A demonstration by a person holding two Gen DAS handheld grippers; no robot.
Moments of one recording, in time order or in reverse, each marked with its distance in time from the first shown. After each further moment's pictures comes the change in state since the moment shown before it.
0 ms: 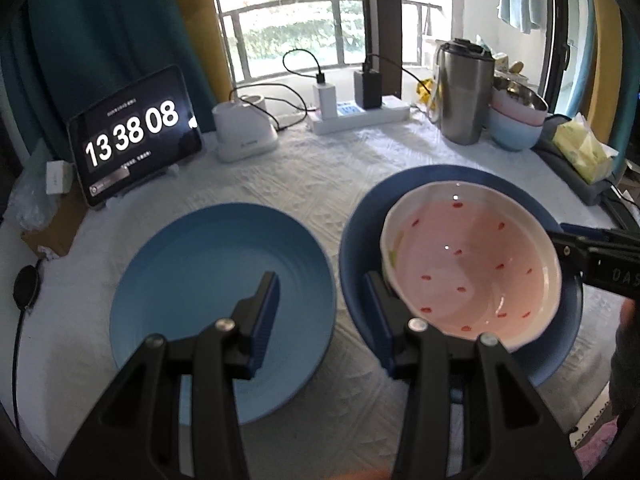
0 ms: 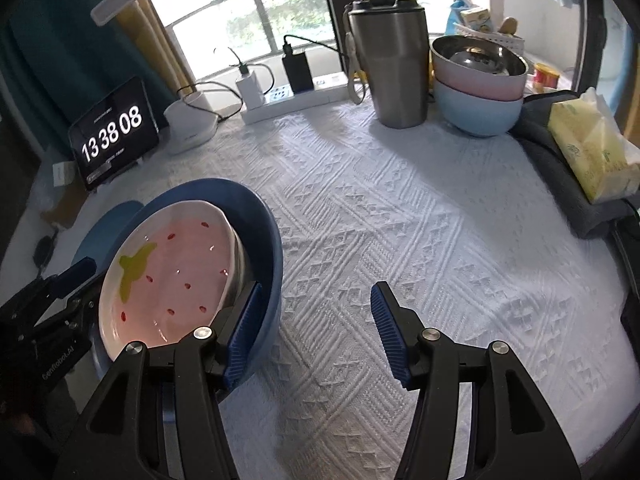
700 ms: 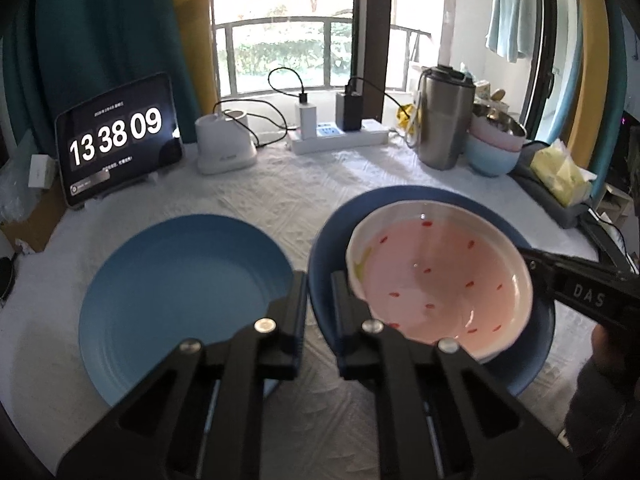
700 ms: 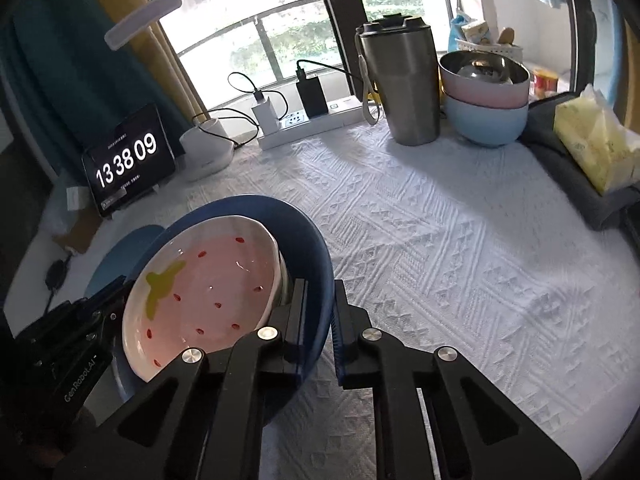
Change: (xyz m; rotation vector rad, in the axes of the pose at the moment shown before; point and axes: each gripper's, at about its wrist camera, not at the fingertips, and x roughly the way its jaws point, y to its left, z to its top) left arm -0.005 -0.005 0.000 -0.047 -0.080 -0.099; right arm 0.000 0.015 -0.007 0.048 -0.104 0.051
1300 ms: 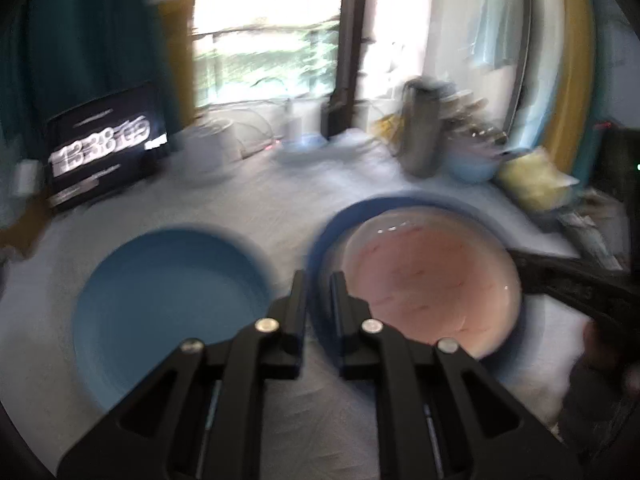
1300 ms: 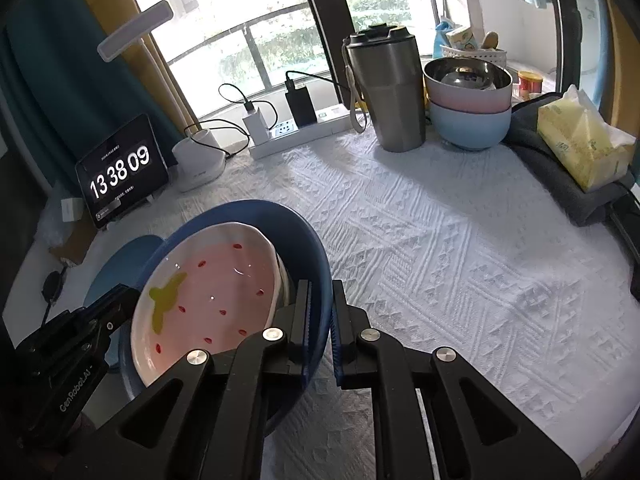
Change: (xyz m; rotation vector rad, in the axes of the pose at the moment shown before) left arm -0.022 -0.004 0.003 0.018 -0.076 -0.207; right arm -0.014 0.002 0.001 0.018 -0.030 -0.036
